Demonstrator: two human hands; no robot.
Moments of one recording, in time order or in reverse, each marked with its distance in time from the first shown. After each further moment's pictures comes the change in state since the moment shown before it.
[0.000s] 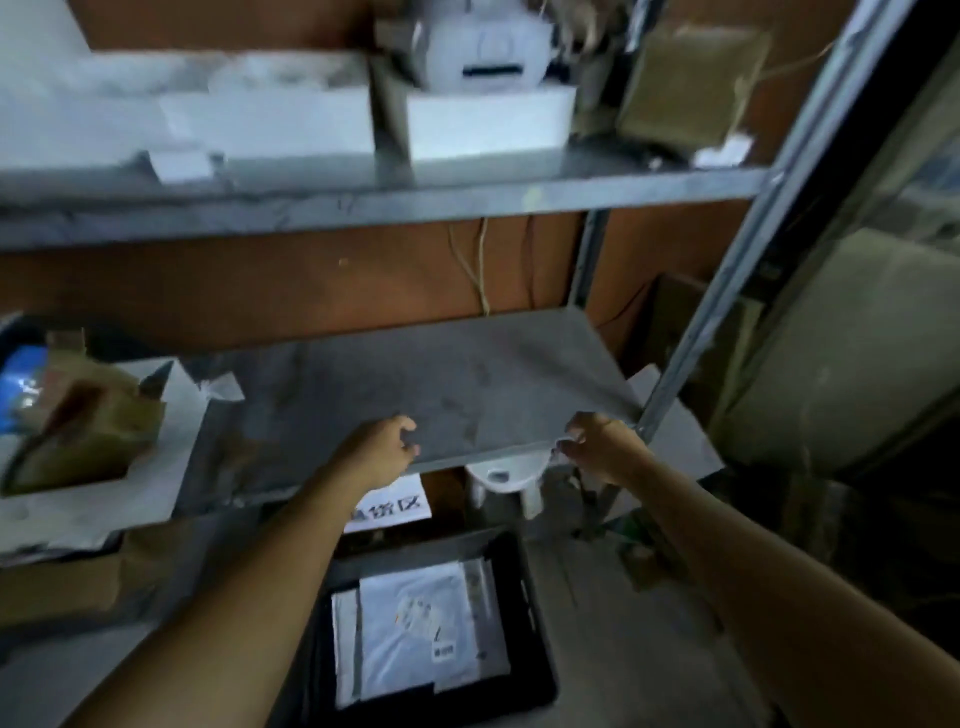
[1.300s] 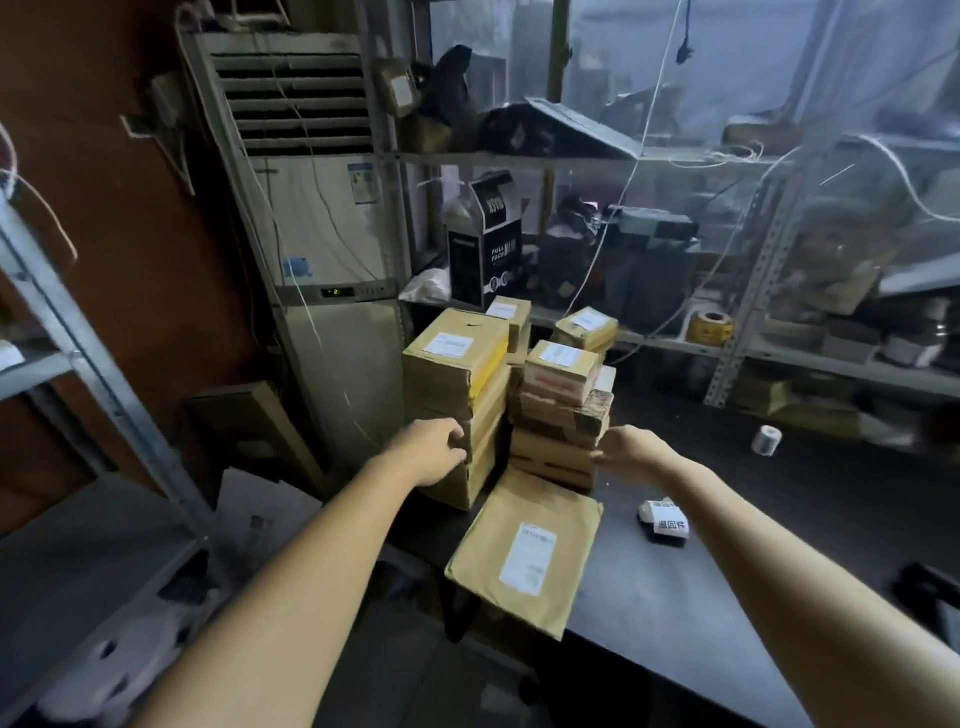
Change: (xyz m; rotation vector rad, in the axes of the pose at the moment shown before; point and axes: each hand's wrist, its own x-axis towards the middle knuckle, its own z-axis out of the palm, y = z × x) left_hand -0.349 0.641 0.227 0.330 -0.332 0.906; right_hand -0.617 0.472 -0.212 0.166 0.421 0.786
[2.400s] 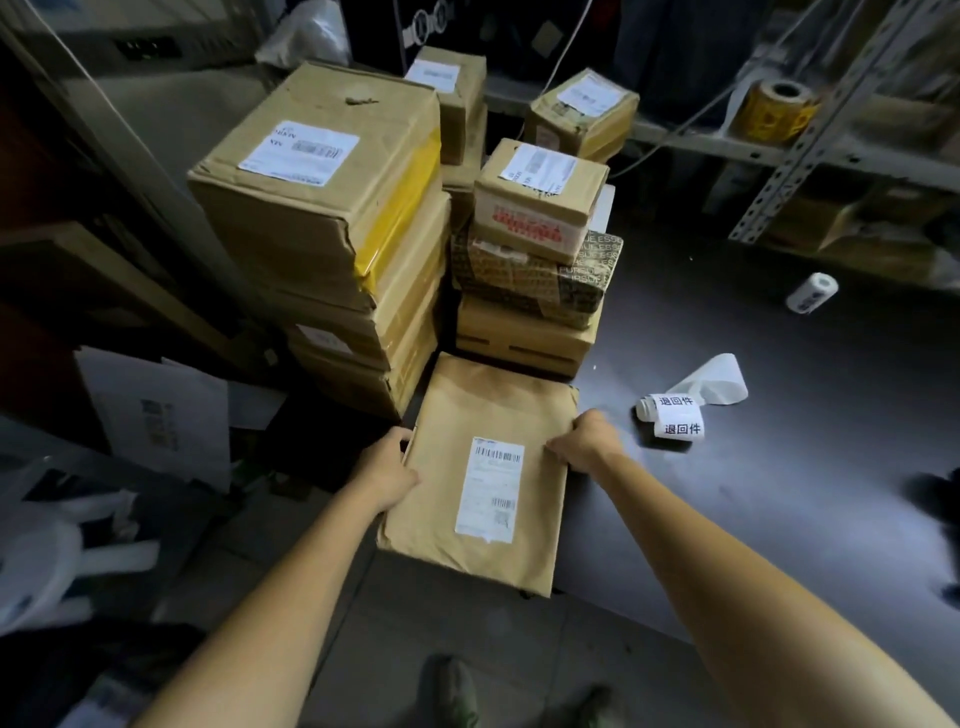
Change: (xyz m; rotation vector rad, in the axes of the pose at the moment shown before) left_hand 0.136 -0.079 0.251 -0.323 -0.303 -0.343; right_hand 0.146 0.094 0.229 0.464 -0.214 0.589
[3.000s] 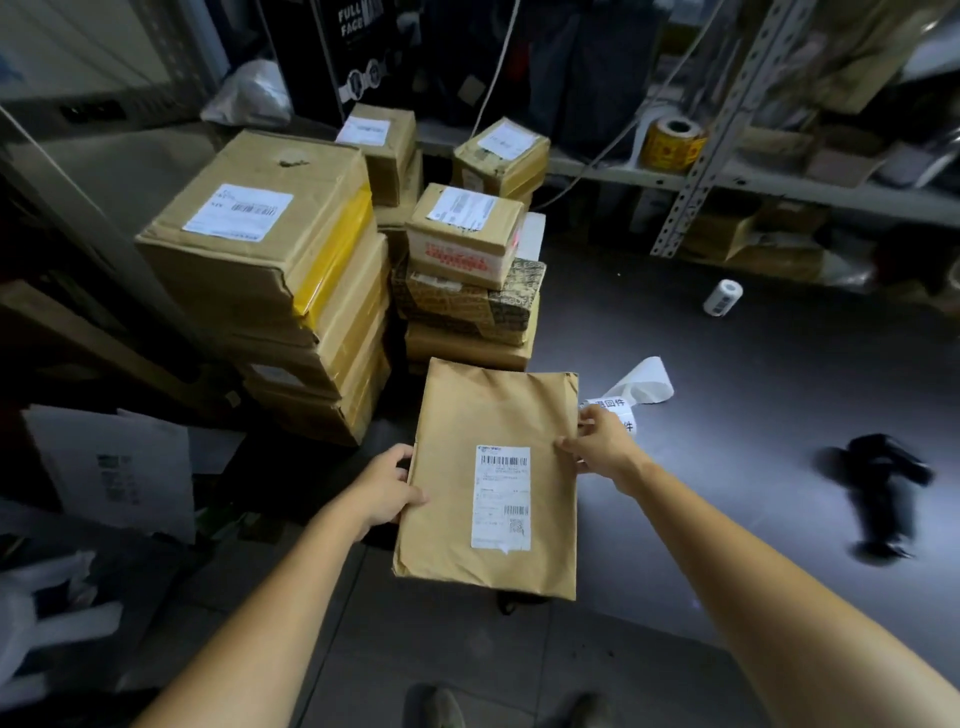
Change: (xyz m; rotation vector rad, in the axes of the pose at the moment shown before) left_hand -0.037 0.050 0.010 -0.382 -0.273 0.045; right_hand -0.043 0.043 -0.080 0.488 -0.028 -0.140
